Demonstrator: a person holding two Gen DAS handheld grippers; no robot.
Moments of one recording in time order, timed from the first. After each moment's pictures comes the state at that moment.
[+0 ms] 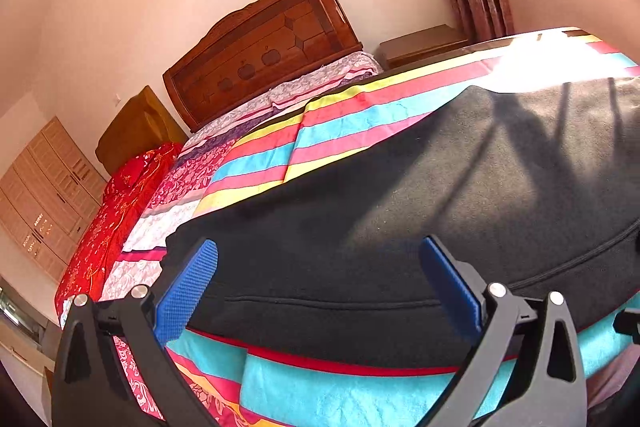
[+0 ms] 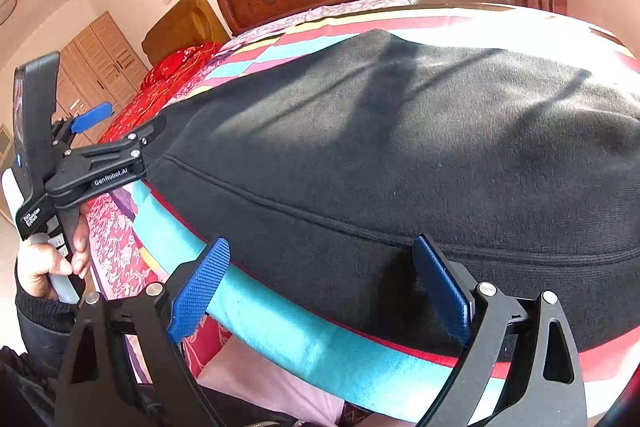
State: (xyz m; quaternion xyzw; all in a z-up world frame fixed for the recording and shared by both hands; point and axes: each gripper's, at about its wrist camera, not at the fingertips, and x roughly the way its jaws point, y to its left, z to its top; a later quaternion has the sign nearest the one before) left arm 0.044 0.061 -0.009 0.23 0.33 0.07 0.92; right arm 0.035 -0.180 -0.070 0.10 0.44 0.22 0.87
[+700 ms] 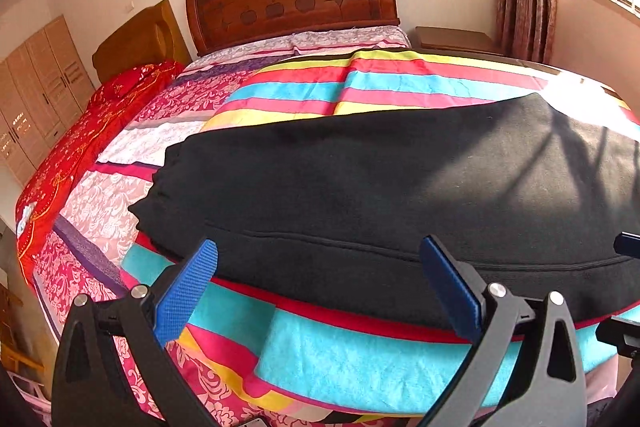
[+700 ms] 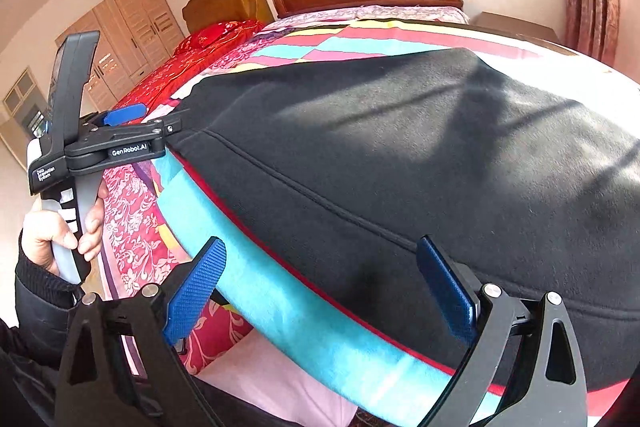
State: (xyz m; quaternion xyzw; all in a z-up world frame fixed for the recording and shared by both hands) left arm 0.039 0.182 -0.022 0.06 0.40 0.09 0.91; right arm 0.041 -0.112 -0.054 0.02 0.41 0.29 0.86
